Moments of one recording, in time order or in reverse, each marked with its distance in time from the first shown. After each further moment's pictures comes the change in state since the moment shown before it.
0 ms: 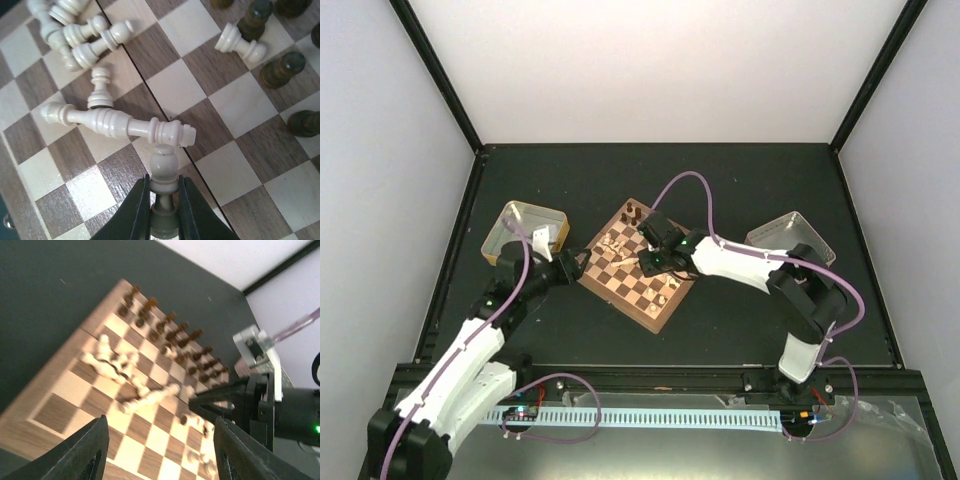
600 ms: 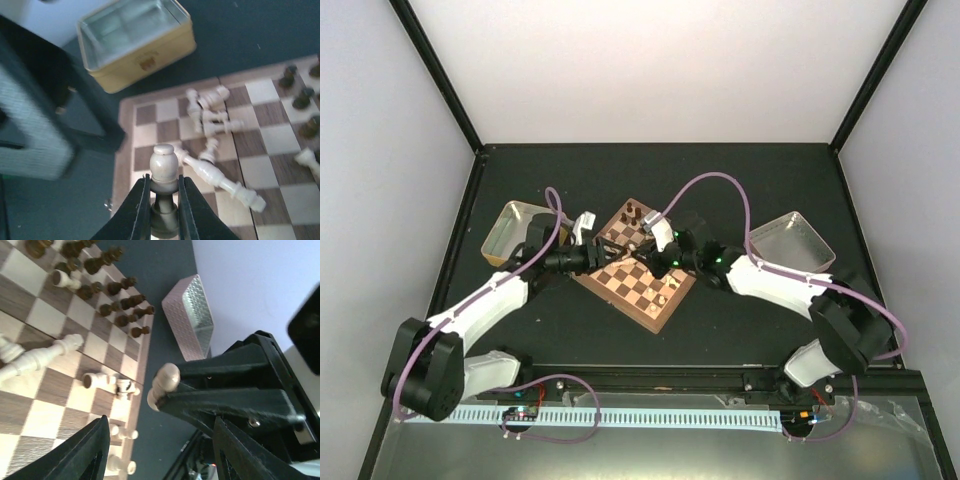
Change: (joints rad) left arm -0.055 0.471 0.150 0.195 0.468 -0.176; right arm -0.056 -0.264 -0.307 0.505 -0.317 -0.288
